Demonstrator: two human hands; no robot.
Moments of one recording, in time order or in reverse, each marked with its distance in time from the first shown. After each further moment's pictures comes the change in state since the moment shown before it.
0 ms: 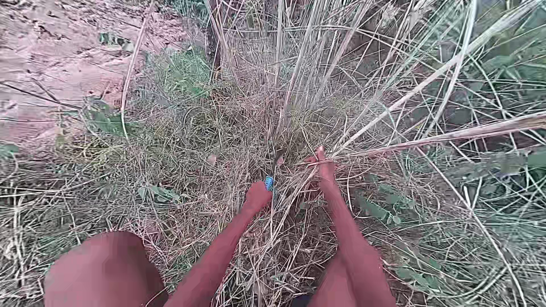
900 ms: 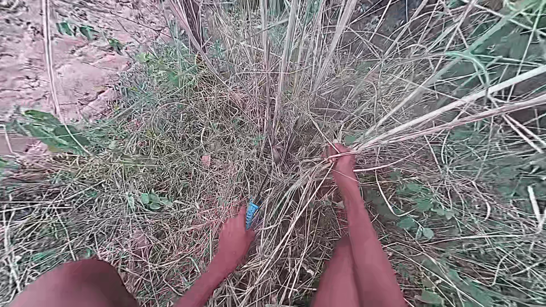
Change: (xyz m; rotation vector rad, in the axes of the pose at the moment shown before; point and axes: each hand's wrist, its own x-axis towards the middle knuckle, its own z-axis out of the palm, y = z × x) left_hand -0.052 -0.043 0.020 0.194 0.137 -0.052; right_hand 0.052 0.031 -0.022 0.411 -0.042 -0.007
